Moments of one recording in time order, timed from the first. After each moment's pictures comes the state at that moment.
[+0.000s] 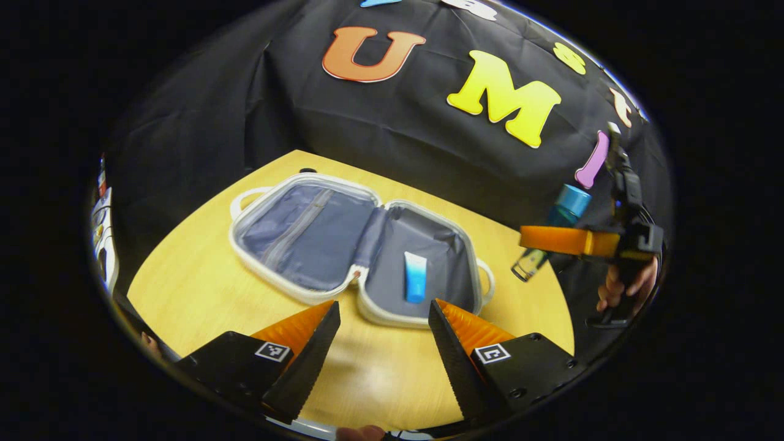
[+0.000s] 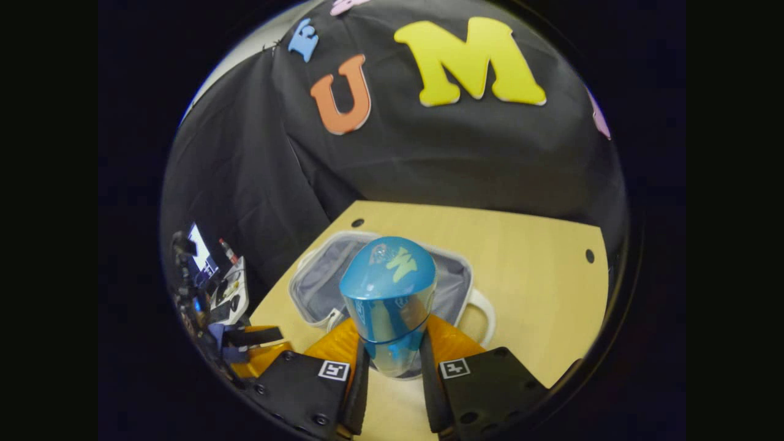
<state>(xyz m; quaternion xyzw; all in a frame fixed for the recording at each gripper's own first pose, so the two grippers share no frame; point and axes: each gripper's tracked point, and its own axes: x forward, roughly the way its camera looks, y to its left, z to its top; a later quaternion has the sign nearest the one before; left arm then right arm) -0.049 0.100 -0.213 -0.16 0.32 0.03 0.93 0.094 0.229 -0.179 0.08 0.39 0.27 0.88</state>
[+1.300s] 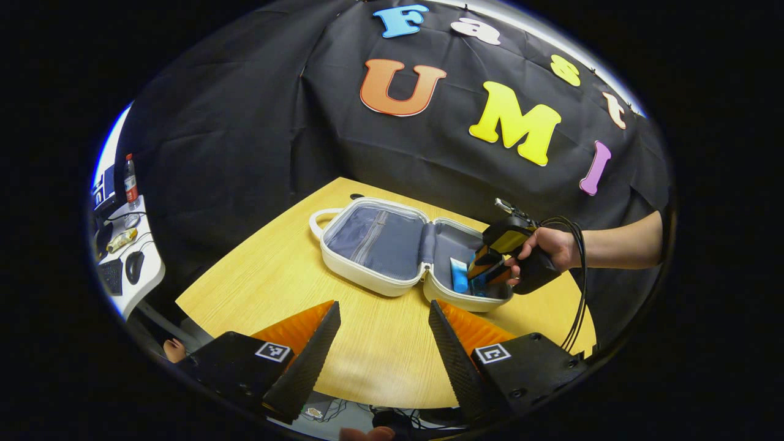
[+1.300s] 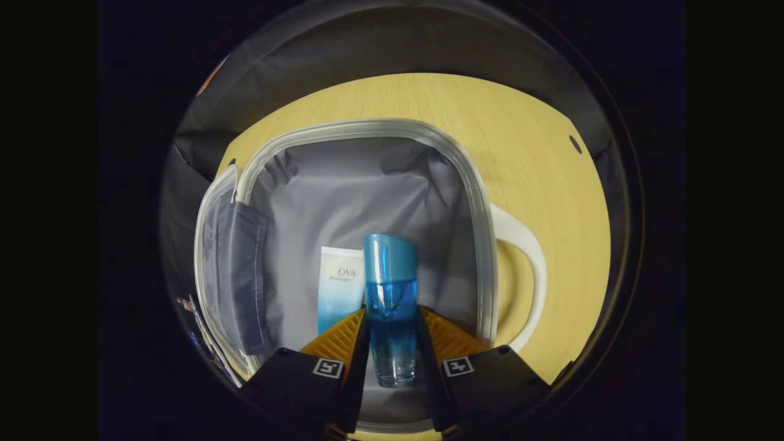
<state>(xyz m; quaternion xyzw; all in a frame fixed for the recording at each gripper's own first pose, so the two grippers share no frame) -0.118 0.189 -0.191 -0.14 0.26 0.07 0.95 0.137 0.252 -0.362 0.09 0.62 0.00 0.78</state>
